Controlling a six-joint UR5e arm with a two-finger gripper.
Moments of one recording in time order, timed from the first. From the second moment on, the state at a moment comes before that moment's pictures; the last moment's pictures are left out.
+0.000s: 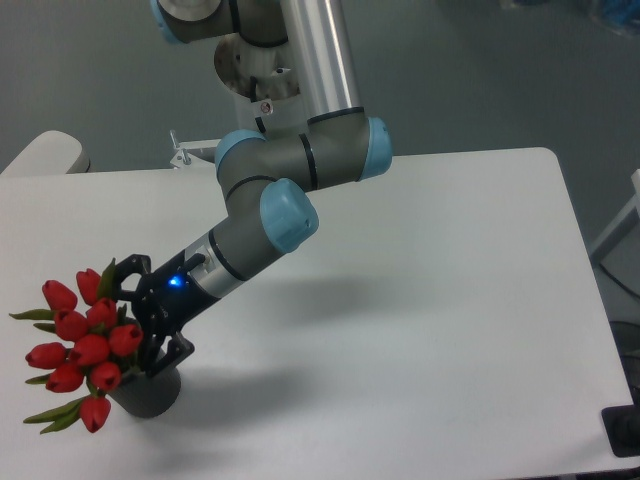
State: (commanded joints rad) arm 2.26 -2.02 -1.71 -0.71 0.53 1.09
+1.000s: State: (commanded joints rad) arm 2.27 -2.02 -1.69 -0.71 0.53 1.09
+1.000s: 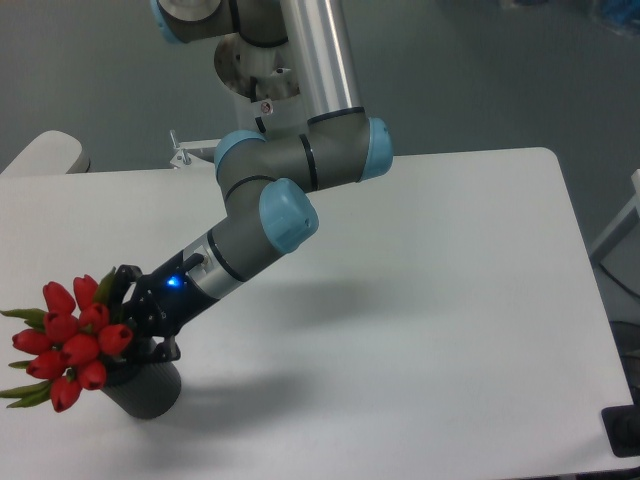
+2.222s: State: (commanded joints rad) arm 2.28 -1.90 -1.51 -0.71 0.52 0.66
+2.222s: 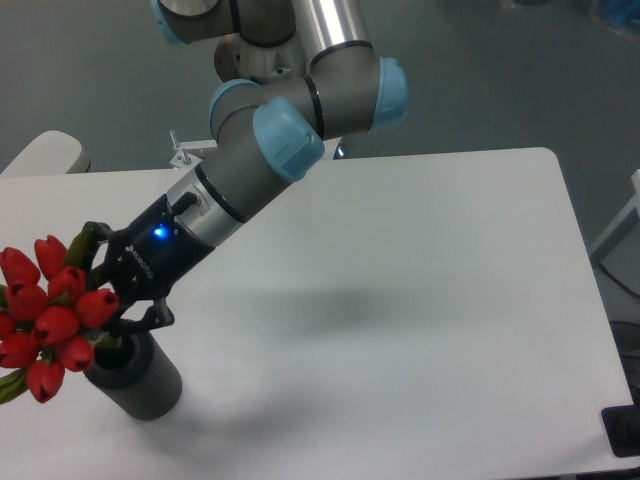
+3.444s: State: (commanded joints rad) arm 2.45 -1.92 -1.38 -0.71 0.48 0.56
